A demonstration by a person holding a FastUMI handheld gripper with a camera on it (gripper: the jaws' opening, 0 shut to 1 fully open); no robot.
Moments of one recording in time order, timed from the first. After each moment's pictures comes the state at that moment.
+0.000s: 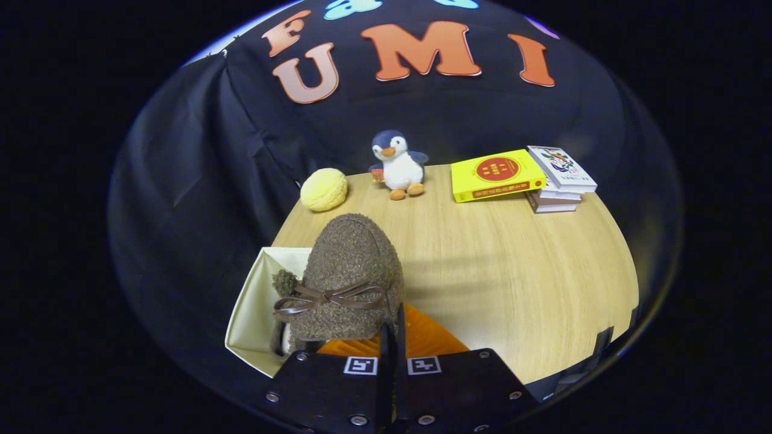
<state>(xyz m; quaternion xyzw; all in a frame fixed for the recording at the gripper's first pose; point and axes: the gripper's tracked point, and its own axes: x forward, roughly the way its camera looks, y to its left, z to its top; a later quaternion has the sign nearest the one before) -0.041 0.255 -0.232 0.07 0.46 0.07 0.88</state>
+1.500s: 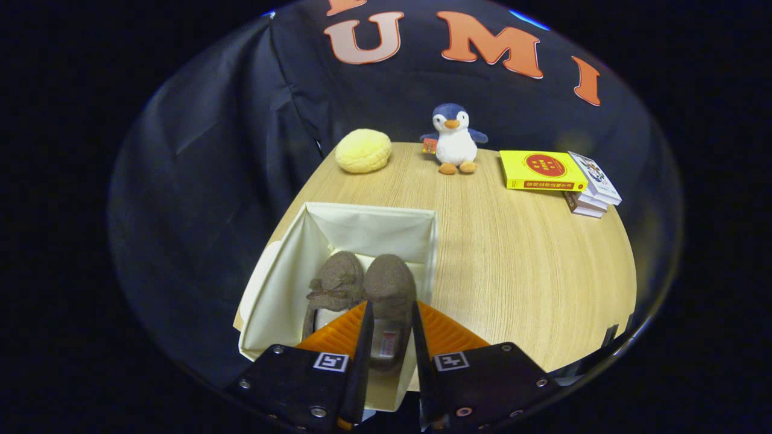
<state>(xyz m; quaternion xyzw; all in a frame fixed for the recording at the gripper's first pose) -0.057 0.349 -0.254 0.01 0.48 0.07 0.88</state>
